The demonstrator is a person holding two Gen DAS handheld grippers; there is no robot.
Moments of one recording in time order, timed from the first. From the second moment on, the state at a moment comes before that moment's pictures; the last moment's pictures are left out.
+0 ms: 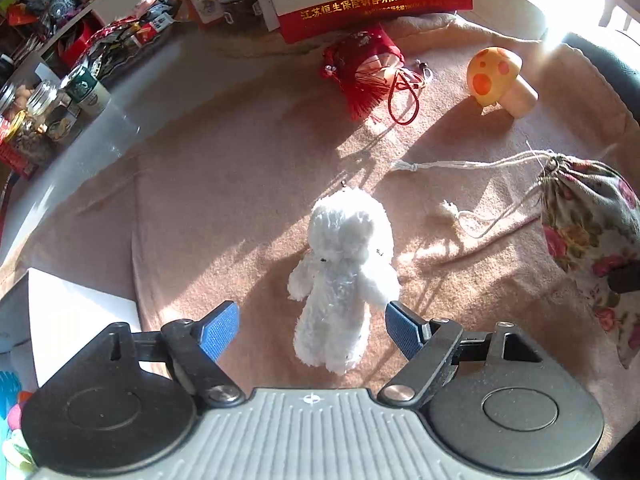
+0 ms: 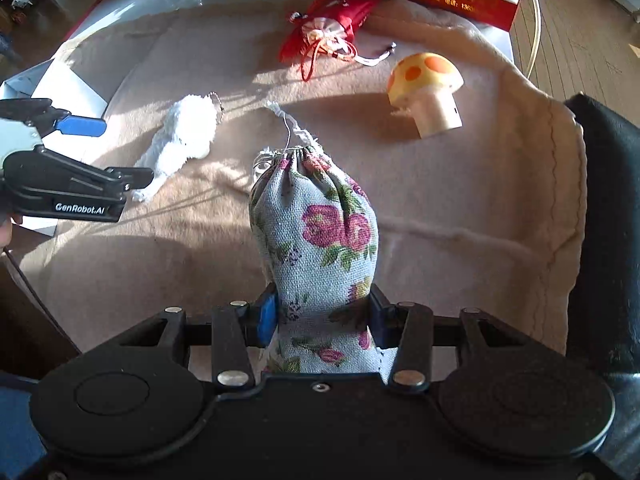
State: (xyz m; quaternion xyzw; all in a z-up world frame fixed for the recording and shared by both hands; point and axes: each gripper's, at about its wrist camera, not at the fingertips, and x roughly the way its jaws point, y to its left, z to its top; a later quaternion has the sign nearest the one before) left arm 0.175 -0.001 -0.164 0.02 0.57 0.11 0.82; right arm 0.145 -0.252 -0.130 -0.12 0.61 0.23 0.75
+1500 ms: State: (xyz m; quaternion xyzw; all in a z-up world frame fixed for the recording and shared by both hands) left arm 0.131 -0.032 -0.184 -0.07 0.64 0.06 0.76; right arm 0.133 -0.245 -0.171 -0.13 0.61 0.21 0.76
